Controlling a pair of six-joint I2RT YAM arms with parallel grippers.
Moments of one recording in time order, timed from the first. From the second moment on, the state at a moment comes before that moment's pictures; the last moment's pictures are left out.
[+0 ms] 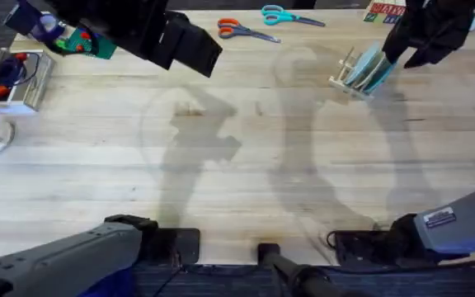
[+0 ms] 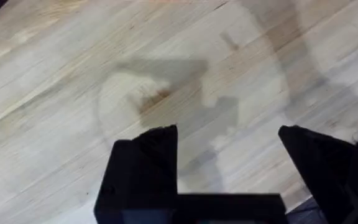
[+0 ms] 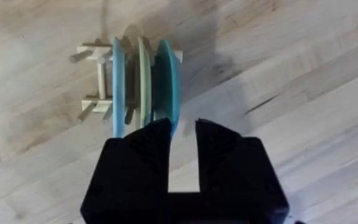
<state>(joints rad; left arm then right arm) -0.16 1.34 1.64 -1.40 0.27 0.31 -0.06 1.80 1.63 -1.15 0.23 0.42</state>
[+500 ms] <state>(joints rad) -0.16 1.34 1.64 -1.40 0.27 0.31 -0.06 1.61 1.63 -1.19 0.23 0.42</state>
